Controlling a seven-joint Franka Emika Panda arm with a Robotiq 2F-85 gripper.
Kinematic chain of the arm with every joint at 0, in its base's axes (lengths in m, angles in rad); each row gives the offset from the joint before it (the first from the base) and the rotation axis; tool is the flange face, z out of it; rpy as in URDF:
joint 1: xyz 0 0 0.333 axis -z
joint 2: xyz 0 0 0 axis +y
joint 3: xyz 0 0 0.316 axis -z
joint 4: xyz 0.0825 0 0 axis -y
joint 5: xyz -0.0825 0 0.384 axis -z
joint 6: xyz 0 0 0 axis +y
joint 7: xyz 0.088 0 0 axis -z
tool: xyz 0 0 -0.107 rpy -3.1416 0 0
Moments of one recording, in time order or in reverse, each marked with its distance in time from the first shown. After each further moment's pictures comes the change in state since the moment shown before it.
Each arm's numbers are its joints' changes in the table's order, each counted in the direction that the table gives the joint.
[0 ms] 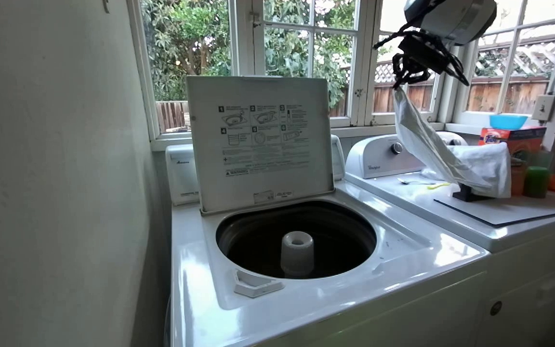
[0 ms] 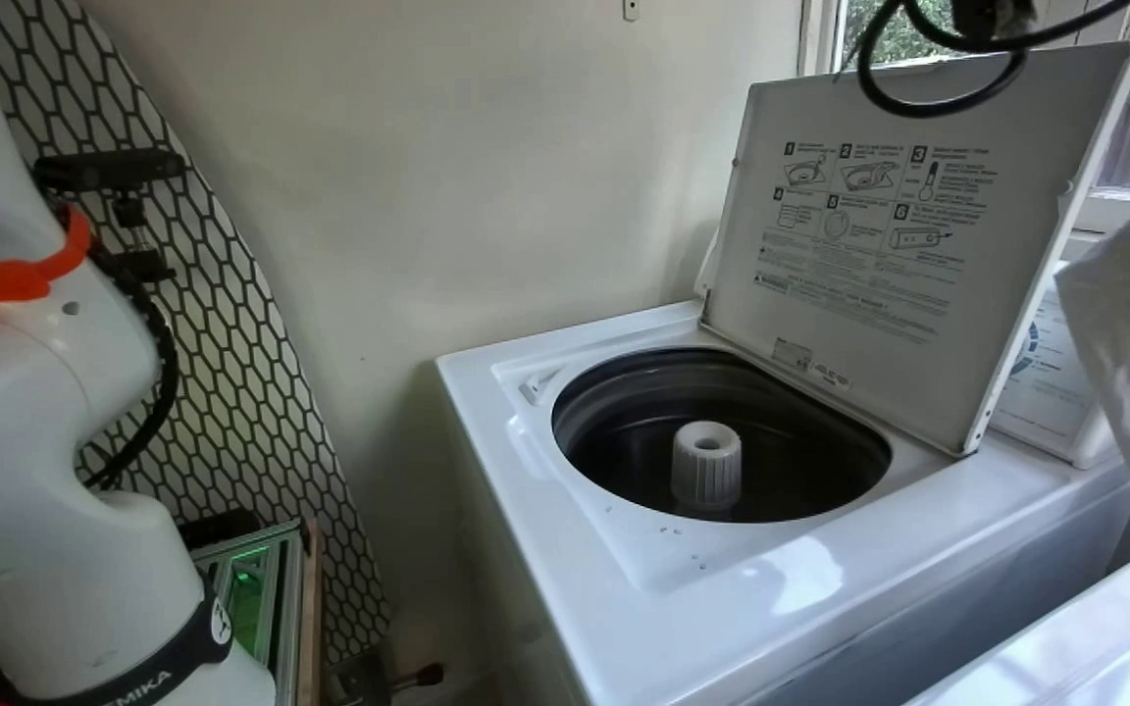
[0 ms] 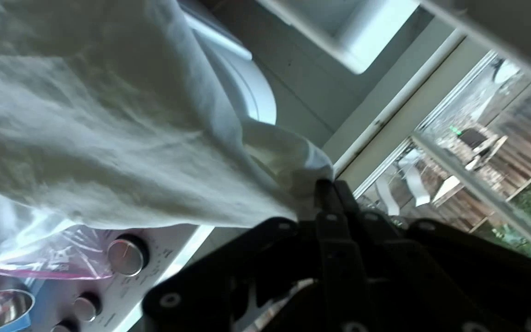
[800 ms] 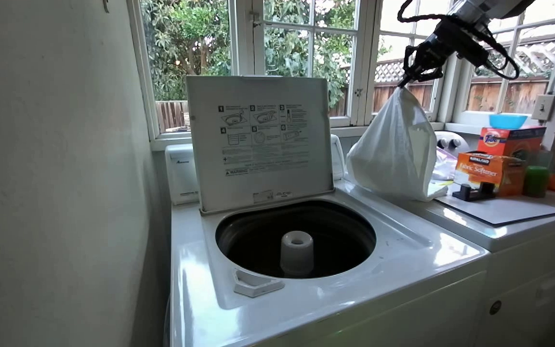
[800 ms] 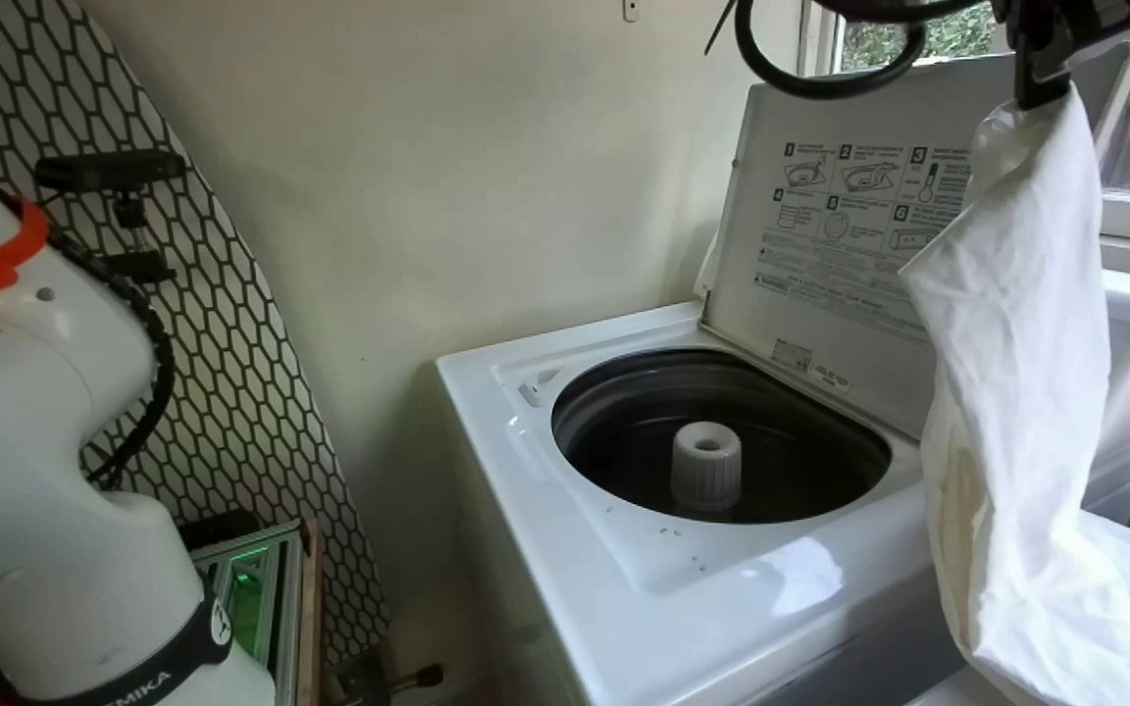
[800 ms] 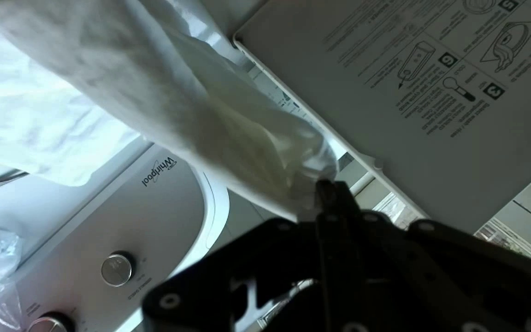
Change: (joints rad) arm -0.063 -0.214 0.104 -0.171 -0.221 0.287 -0.422
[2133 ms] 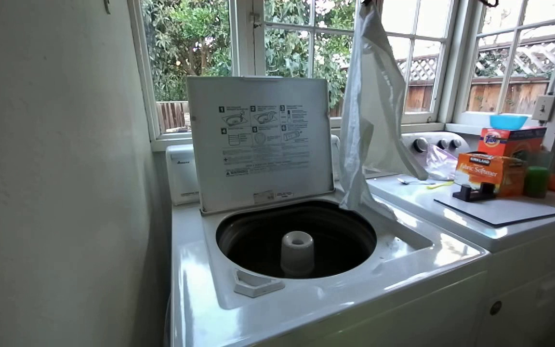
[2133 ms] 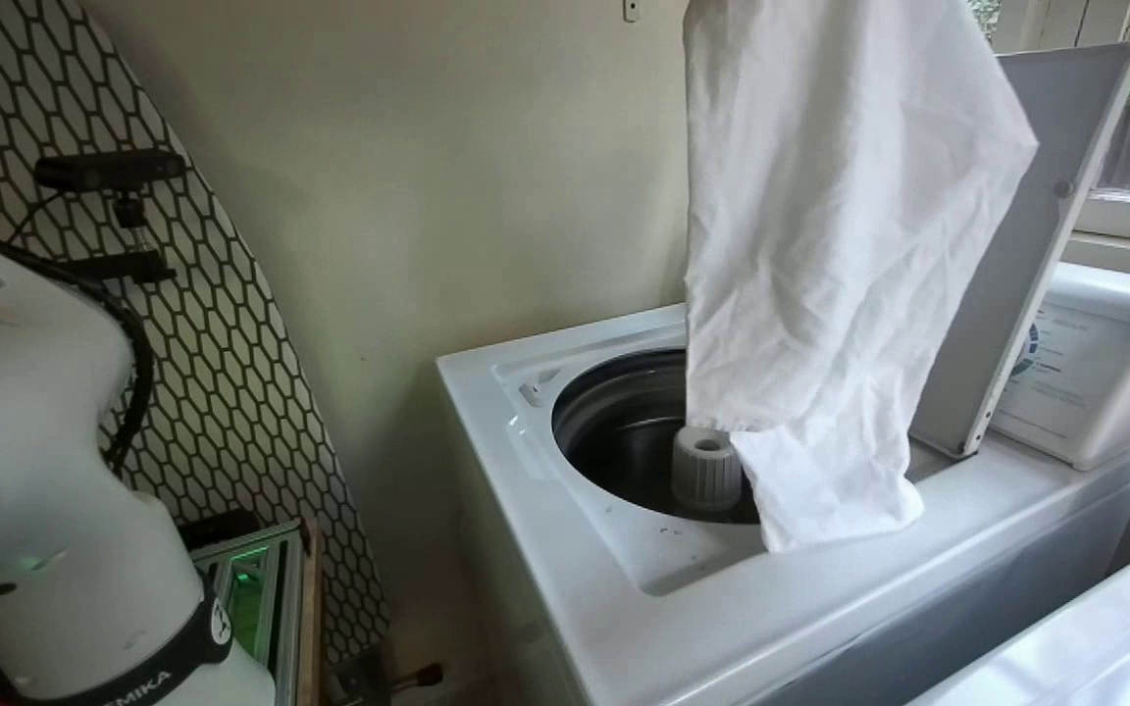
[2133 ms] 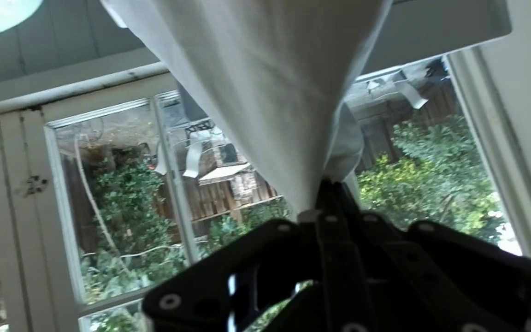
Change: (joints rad) arm -0.276 -0.329 -0.111 -0.121 0.262 -0.355 -0.046
